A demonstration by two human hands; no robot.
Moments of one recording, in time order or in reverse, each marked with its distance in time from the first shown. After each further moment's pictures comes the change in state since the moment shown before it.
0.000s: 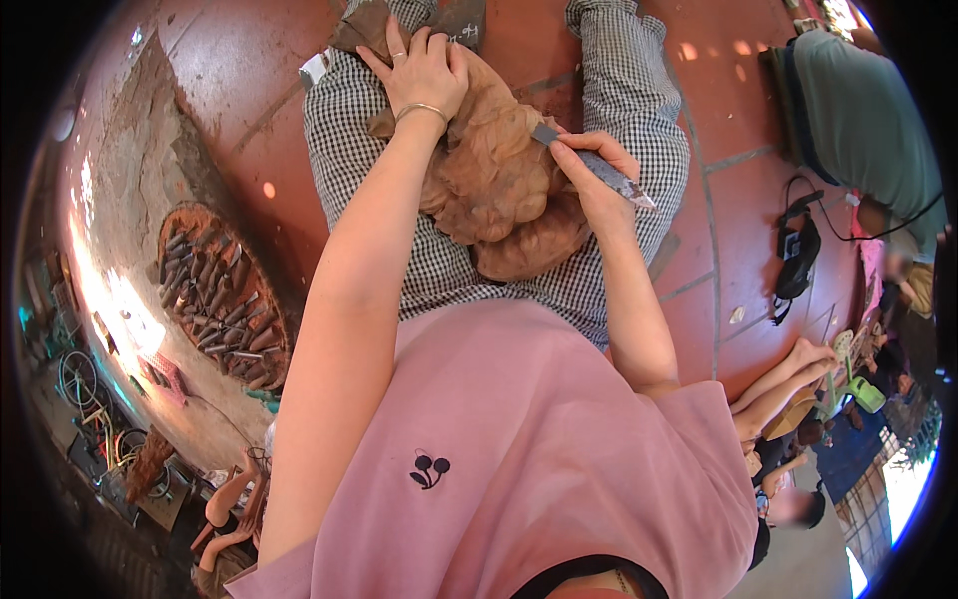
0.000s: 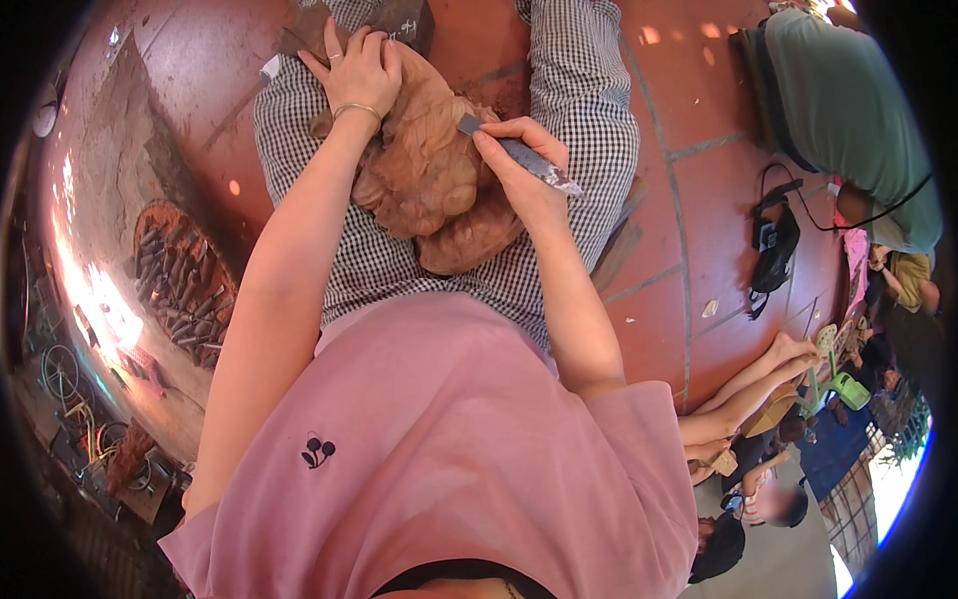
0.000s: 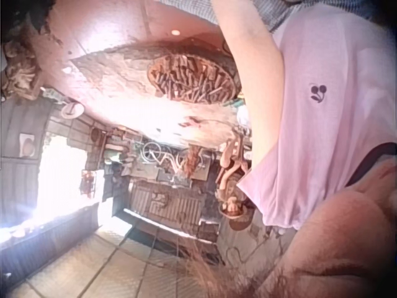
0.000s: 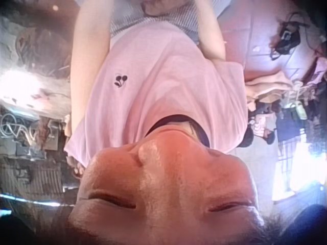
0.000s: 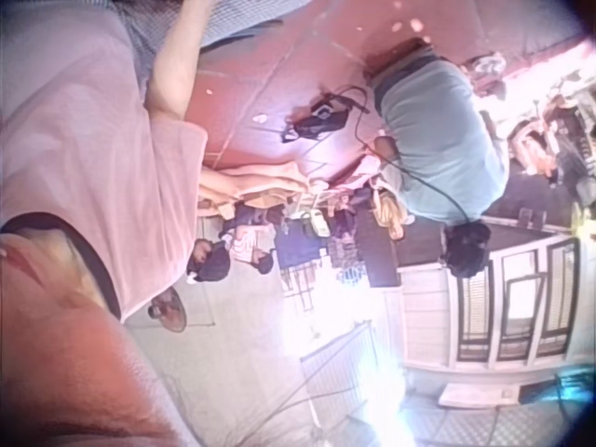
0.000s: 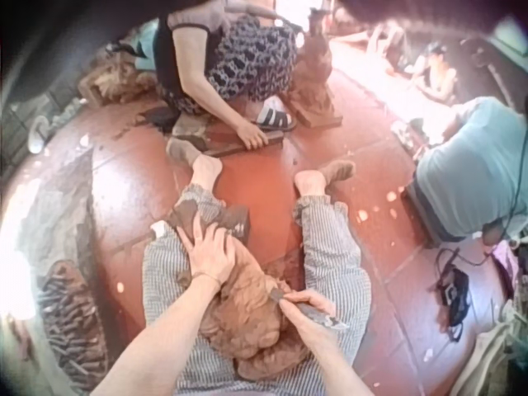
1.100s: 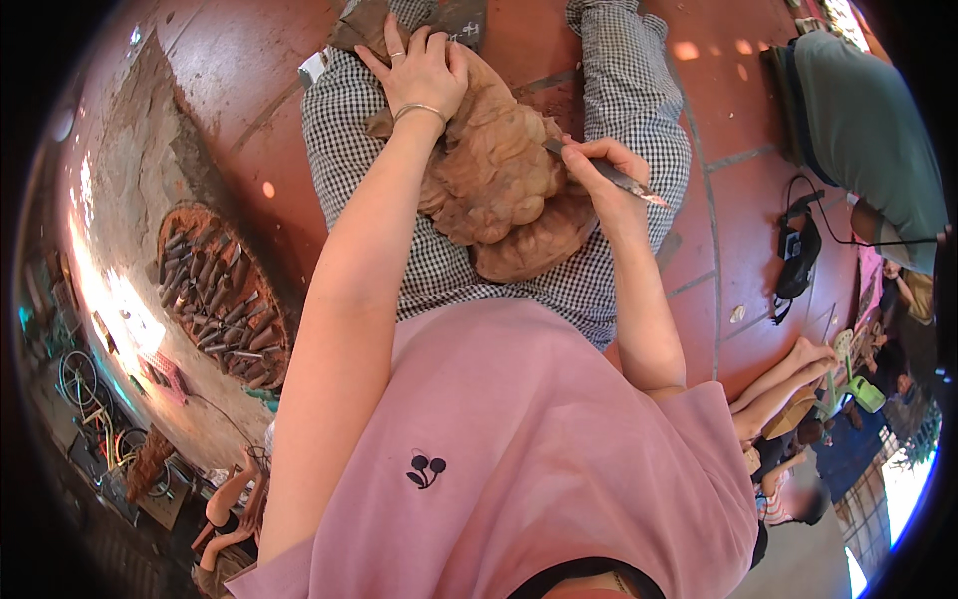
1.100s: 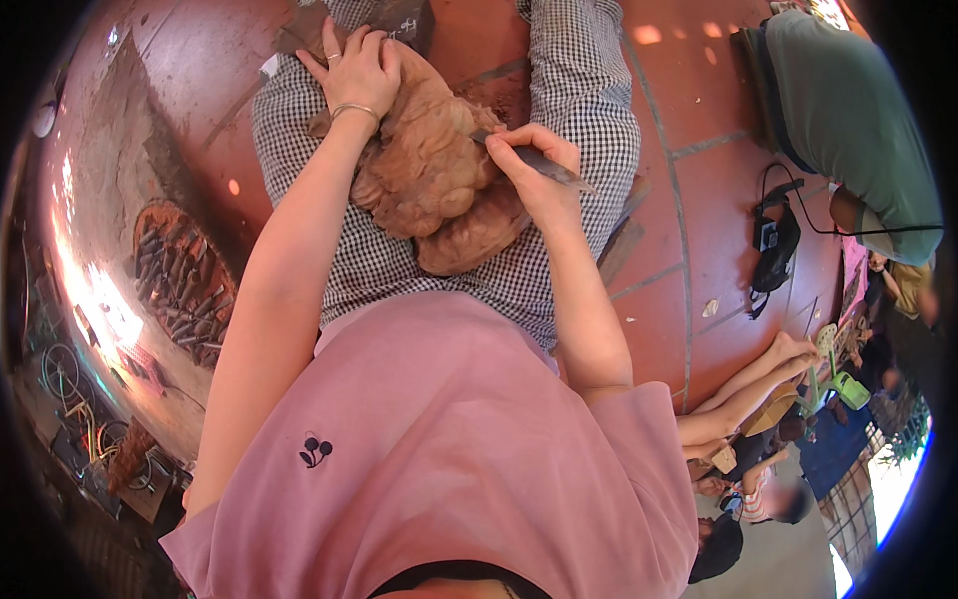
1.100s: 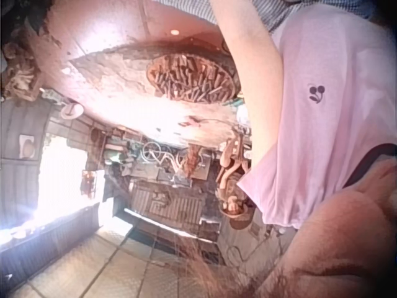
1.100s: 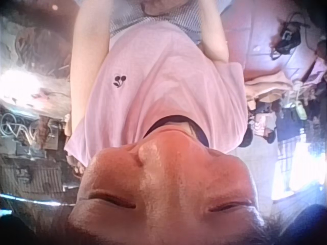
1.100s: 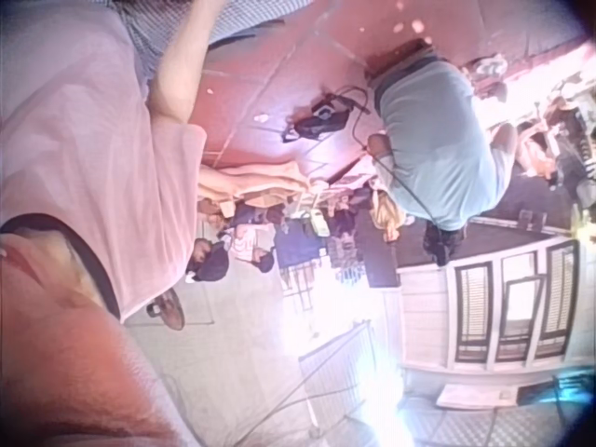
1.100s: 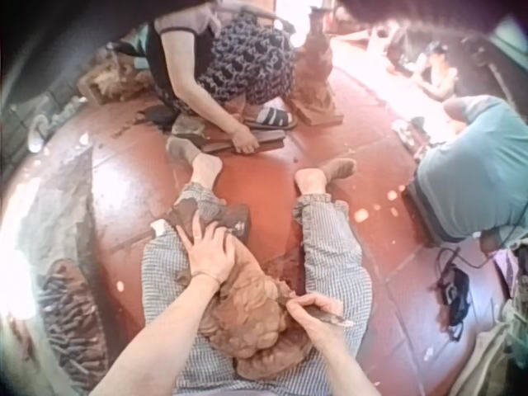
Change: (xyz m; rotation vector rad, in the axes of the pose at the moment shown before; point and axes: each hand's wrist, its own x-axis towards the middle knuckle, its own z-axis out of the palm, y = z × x) left_hand -0.002 0.000 0.003 -0.013 0.024 0.005; right_hand 0.001 0.012 -0.015 -0.037 -0.004 -0.026
